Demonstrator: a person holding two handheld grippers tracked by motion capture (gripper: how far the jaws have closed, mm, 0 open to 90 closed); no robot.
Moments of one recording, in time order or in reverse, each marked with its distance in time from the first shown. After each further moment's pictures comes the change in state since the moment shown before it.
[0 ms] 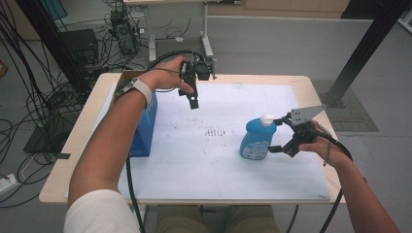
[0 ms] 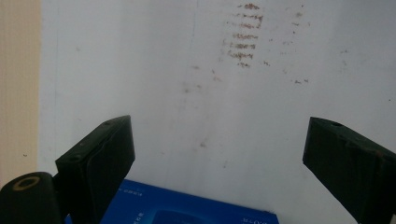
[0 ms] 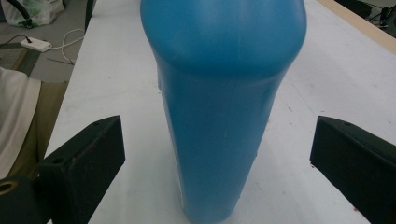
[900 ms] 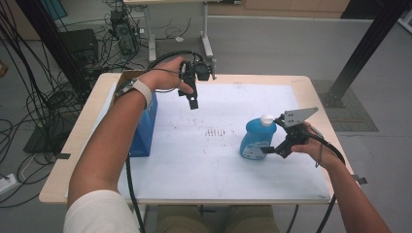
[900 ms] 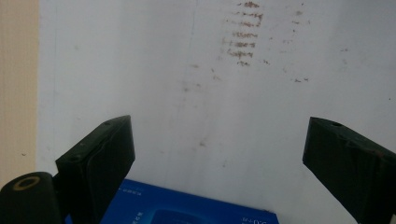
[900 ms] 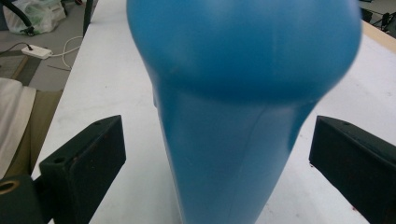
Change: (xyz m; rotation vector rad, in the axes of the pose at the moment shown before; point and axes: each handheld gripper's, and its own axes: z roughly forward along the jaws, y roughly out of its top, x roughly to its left) left arm 0.000 -0.001 0.001 0.003 0.000 0.003; right arm 0.002 -0.002 0.019 -0.029 0.004 0.005
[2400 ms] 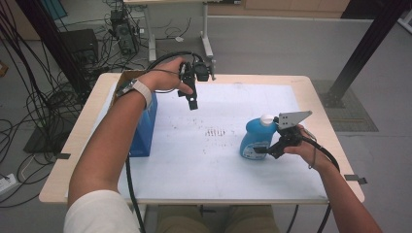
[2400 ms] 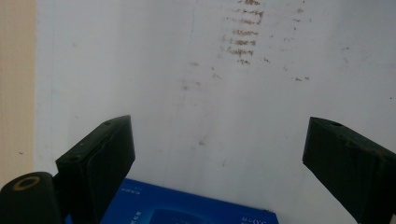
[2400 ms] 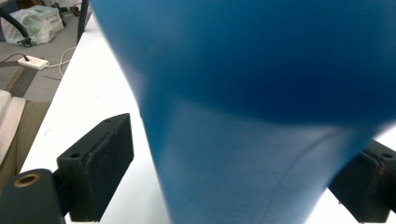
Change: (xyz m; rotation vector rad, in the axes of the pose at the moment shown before) left arm 0.000 -0.001 0.002 0.005 -0.003 -0.005; right arm 0.002 -0.007 0.019 -0.045 -0.011 0.009
